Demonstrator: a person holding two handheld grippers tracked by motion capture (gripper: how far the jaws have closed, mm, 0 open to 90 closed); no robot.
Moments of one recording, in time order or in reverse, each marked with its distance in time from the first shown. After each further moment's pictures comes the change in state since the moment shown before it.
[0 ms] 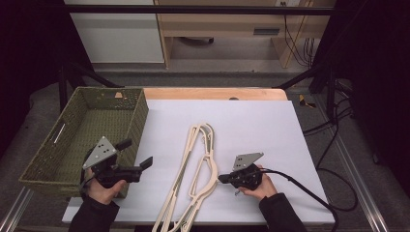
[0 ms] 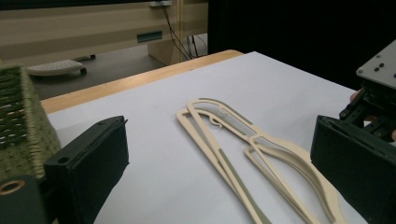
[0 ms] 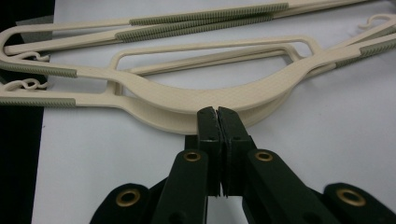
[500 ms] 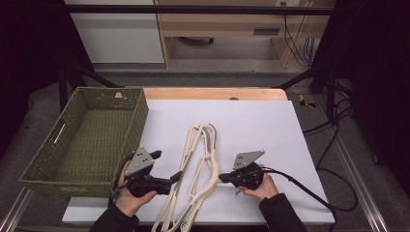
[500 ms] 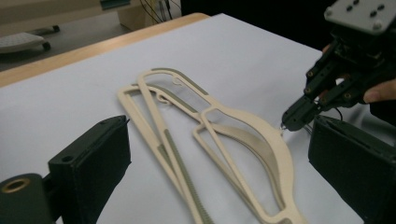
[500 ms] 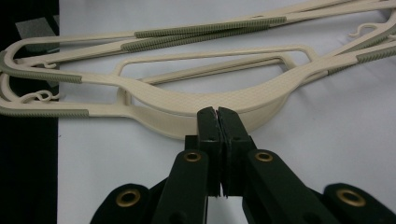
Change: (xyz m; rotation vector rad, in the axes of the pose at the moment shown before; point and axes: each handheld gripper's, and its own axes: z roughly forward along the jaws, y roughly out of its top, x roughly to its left) left arm -0.059 -0.004 0.042 0.143 -0.072 0.040; right arm 0.008 0.013 -0.011 0.017 -0.013 0.020
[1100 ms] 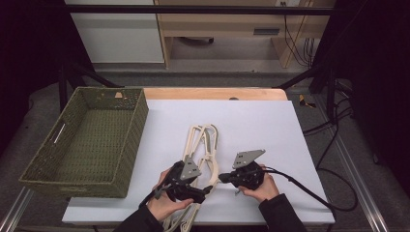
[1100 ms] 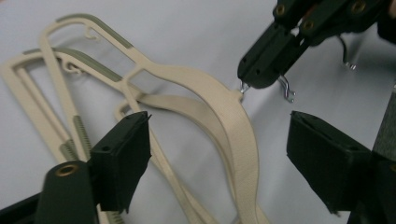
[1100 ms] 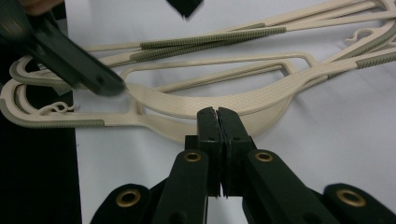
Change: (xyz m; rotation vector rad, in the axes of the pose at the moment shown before) left arm -0.058 -0.005 0.084 0.286 -0.094 0.141; right arm 0.007 0.010 -0.008 0.007 -0.014 0.029
